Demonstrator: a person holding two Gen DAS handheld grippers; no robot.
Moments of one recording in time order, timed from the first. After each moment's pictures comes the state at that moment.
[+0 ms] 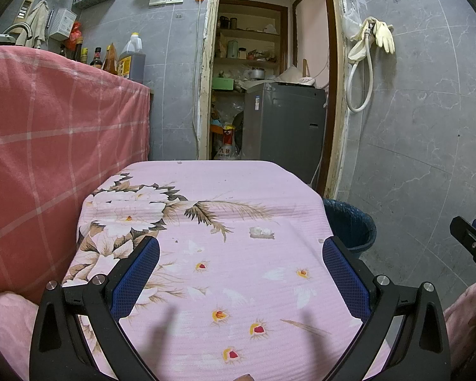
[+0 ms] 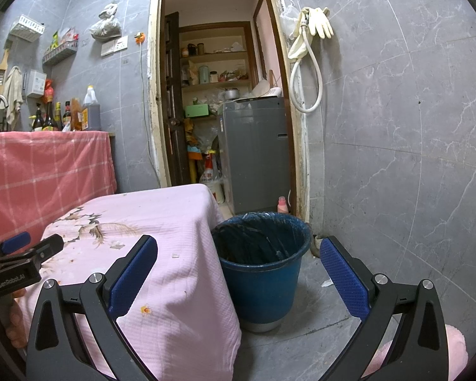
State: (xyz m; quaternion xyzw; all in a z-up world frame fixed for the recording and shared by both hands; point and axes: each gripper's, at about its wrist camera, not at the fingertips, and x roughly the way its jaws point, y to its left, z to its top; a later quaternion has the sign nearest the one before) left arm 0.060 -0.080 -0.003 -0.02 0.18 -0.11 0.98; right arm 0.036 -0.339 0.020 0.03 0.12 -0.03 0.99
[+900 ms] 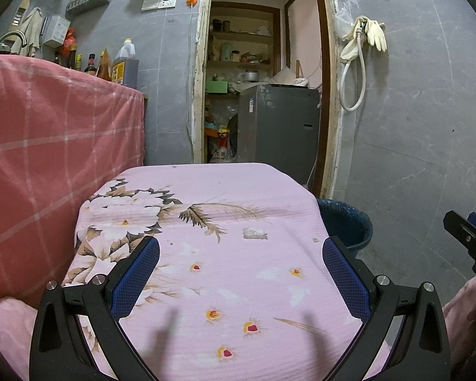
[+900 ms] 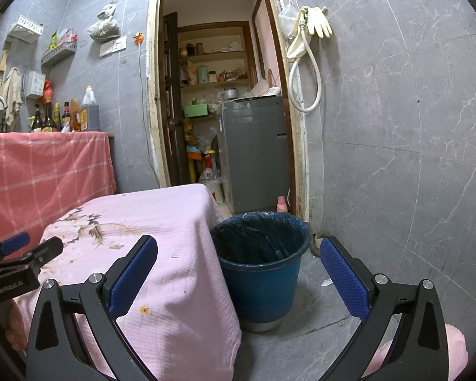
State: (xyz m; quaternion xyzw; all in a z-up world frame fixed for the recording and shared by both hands) left arm 0.059 -0.086 -0.003 -0.01 0.17 -0.11 0.98; right arm 0.036 -0.340 0.020 0.03 0.12 -0.03 0.99
